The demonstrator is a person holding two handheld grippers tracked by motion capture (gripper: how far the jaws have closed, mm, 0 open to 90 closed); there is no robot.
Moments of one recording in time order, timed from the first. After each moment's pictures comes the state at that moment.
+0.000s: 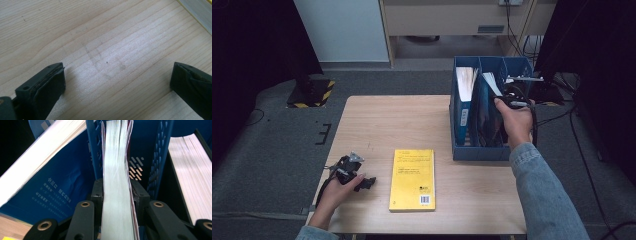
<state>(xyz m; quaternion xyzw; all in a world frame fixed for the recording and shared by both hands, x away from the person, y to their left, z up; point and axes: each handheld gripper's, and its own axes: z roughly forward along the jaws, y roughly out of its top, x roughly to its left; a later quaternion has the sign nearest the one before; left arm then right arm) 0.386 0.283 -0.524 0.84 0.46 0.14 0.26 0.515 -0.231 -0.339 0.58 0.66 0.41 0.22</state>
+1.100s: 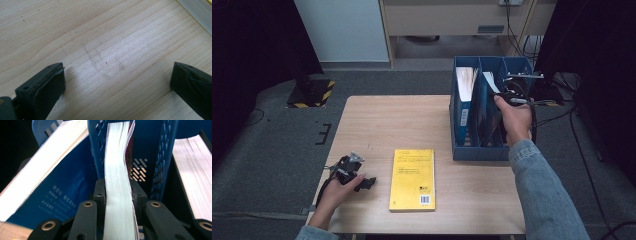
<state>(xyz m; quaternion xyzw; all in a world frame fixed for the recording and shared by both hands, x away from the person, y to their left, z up) 0.386 0.282 -0.524 0.84 0.46 0.14 0.26 0.521 -0.229 -0.334 0.59 0.65 0.42 0.21</state>
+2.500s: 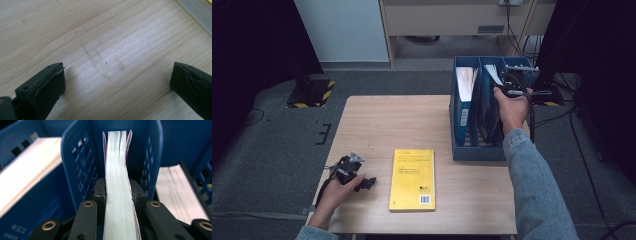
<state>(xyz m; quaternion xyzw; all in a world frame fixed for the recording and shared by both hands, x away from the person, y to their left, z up) 0.386 0.282 -0.524 0.84 0.46 0.14 0.26 0.553 -0.230 -0.337 0.58 0.65 0.41 0.28</state>
